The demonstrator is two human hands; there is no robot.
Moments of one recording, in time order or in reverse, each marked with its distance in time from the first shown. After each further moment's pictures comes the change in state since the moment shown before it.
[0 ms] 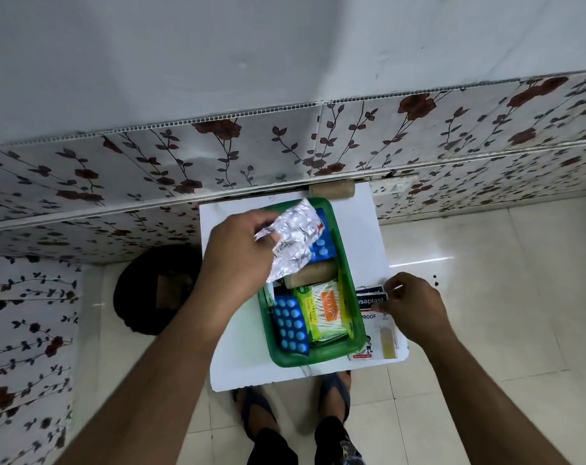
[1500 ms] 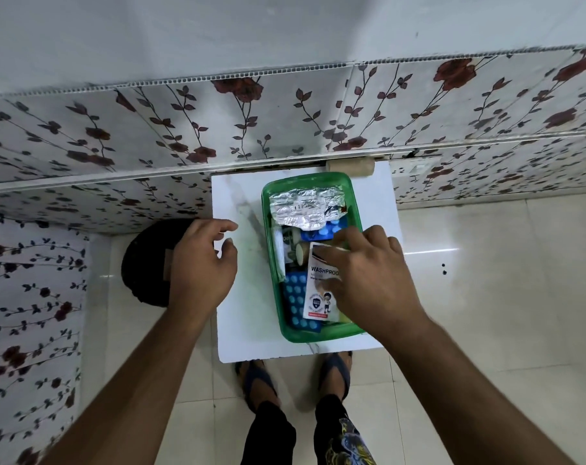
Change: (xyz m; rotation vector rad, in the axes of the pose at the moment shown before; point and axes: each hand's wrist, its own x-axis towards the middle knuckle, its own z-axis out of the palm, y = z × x) left_hand -0.017 -0.111 0.000 0.062 0.257 0.024; right_hand -0.056 -0.083 0.019 -0.638 0.237 -0.798
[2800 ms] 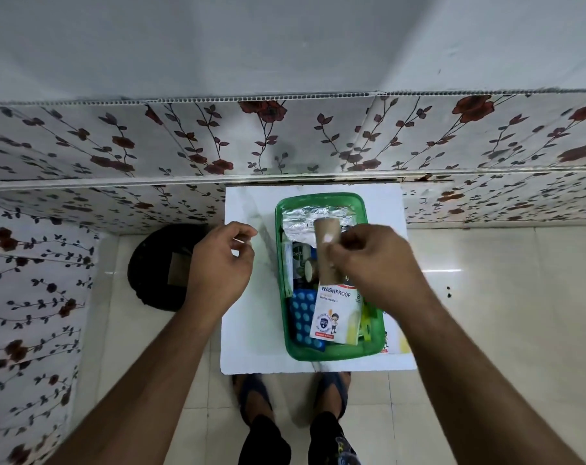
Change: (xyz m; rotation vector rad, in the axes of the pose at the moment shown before) left_hand 0.014 0.013 0.005 -0.112 -0.051 -0.094; right_hand 0.042 -0.010 -0.053 0.769 -0.167 0.455
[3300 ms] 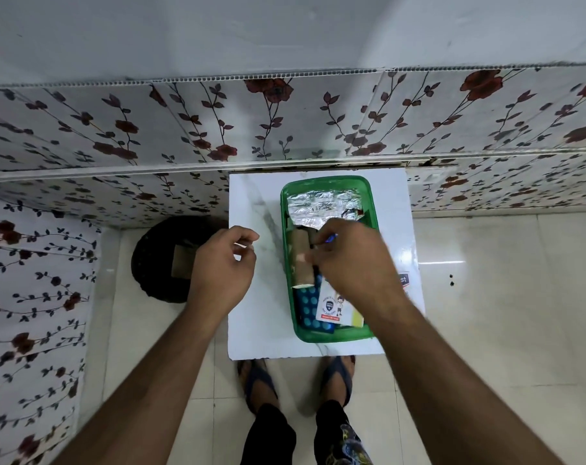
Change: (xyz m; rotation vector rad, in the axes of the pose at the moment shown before) left_hand -0.020 -0.023 -0.004 -0.043 -0.044 -0.059; right_hand -0.006 -0.002 0.041 -0.106 0.024 -0.058
